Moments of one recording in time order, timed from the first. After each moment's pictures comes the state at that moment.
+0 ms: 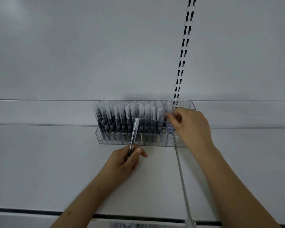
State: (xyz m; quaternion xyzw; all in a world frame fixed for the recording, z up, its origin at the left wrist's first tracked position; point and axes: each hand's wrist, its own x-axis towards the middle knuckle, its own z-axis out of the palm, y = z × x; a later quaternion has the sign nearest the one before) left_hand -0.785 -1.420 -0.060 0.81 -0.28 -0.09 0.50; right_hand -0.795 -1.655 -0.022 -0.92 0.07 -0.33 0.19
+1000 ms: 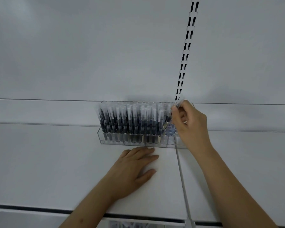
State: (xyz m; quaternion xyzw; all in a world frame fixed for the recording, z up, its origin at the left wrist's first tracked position) left_hand -0.786 -1.424 -0.079 0.87 -0.46 0.02 0.15; right_hand -0.803 -1.643 -0.012 -0.84 0.01 -0.39 0.39
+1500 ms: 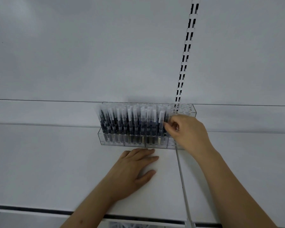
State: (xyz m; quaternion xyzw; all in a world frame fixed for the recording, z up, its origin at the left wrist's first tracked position) left_hand -0.784 -1.424 -0.084 0.87 -0.46 0.03 0.16; right_hand -0.798 -1.653 -0.023 -0.96 0.04 -0.25 0.15
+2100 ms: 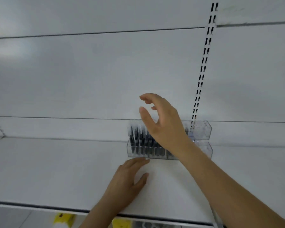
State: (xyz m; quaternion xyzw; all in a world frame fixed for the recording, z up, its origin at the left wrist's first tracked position) left_hand -0.787 -1.342 -0.061 0.89 -0.35 0.08 0.28; right_hand -0.797 -1.505 0.078 -0.85 -0.13 -0.37 0.35
